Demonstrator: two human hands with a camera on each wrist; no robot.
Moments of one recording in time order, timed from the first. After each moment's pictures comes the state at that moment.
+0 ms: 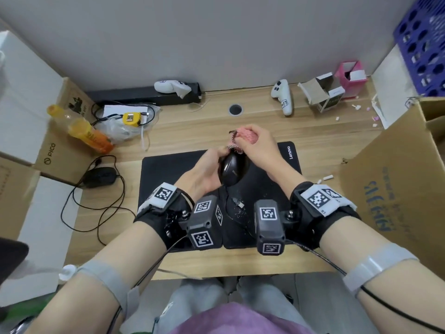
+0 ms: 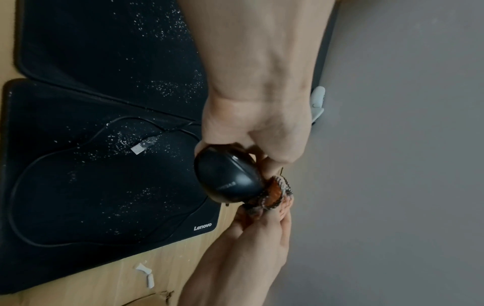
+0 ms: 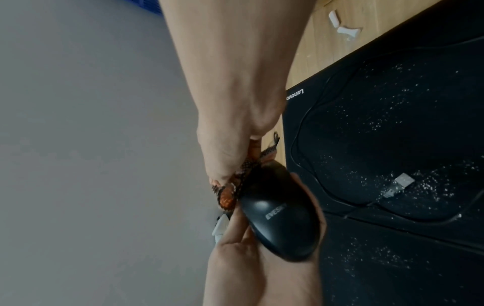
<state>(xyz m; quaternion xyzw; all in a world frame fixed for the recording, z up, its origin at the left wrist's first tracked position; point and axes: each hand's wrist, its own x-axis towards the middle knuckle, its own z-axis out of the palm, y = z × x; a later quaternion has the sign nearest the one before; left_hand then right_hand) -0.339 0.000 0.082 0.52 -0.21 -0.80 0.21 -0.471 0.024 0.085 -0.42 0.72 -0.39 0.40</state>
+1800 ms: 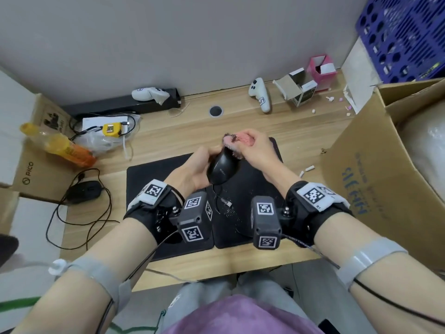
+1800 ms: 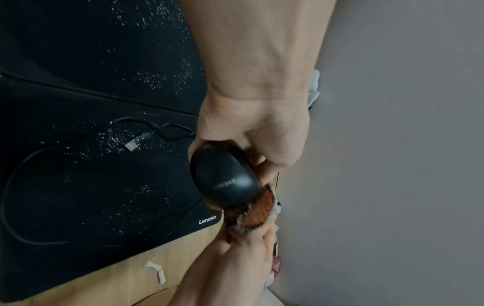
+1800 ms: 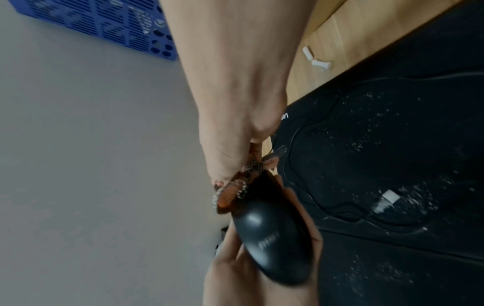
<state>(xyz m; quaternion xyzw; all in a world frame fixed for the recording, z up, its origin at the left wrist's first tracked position) -0.357 -0.004 0.086 0.51 -0.26 -0.81 0.13 -0.498 0.041 0.060 -0.36 0.71 -0.44 0.42</state>
